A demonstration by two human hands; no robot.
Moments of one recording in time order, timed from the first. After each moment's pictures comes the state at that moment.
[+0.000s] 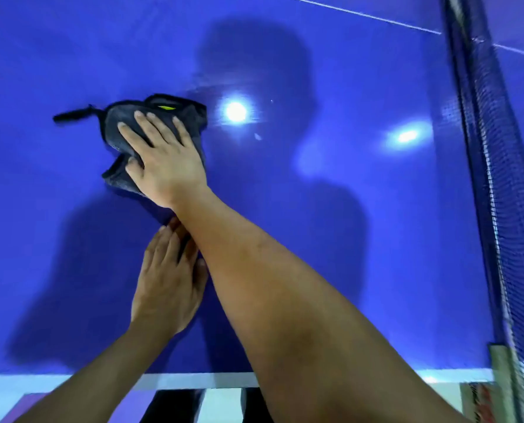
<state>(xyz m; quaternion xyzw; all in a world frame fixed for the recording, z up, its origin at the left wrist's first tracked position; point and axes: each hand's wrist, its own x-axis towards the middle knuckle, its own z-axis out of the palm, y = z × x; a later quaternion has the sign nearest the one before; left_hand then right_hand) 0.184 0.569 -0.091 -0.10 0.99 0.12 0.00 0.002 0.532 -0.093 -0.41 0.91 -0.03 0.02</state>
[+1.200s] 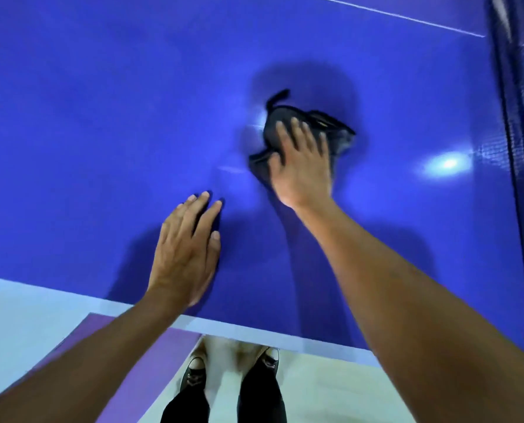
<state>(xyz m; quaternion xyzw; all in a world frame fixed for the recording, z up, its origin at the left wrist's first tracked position) 0.225 0.586 -0.088 -0.16 0.97 0.17 -0.09 -0.012 0.698 -0.099 -0.29 0.95 -0.10 -0.03</state>
